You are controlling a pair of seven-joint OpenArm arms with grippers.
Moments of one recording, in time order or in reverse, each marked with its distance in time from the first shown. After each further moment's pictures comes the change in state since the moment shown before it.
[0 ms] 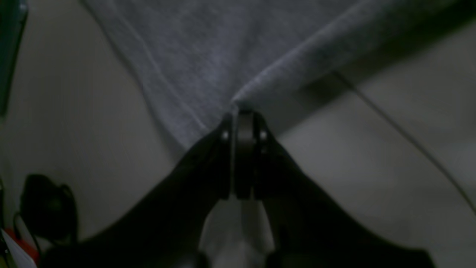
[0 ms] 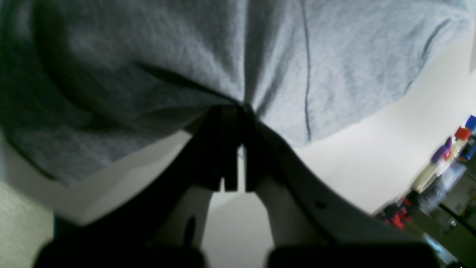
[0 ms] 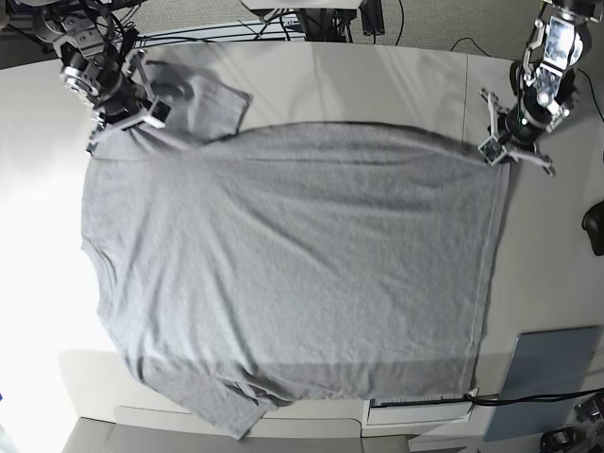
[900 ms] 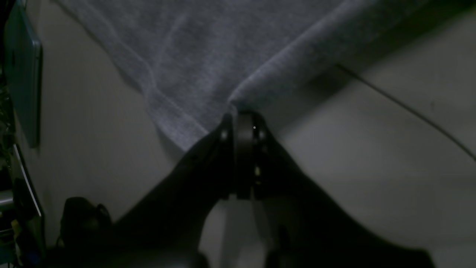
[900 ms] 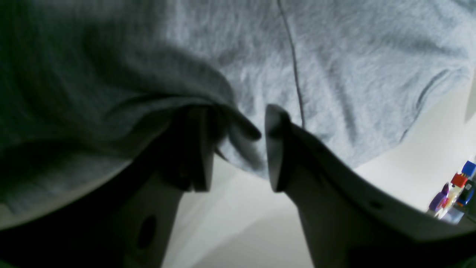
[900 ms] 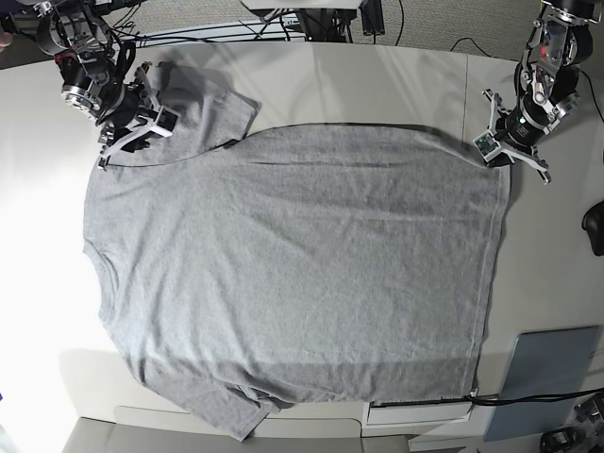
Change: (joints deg) left arm -3.0 0.6 0.1 -3.2 12.1 -1.2 -7.4; right arm 7.3 -4.6 -1.0 -8.0 -4.1 10.1 12.9
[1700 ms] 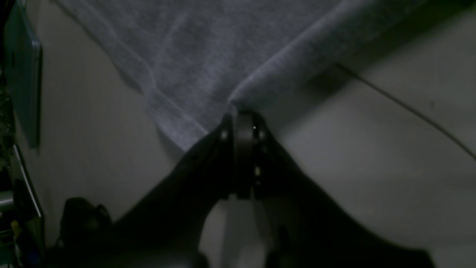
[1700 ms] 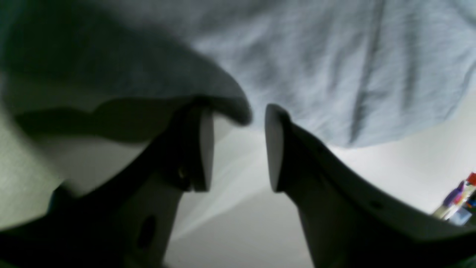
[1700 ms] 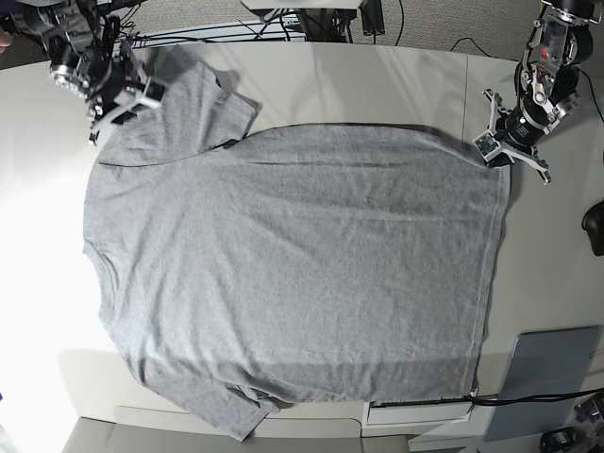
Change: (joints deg) left arm 0.0 -0.1 0.0 0.0 0.0 0.0 0.0; right arm -7.8 2.7 4.9 2.6 -1.3 1.6 -0.1
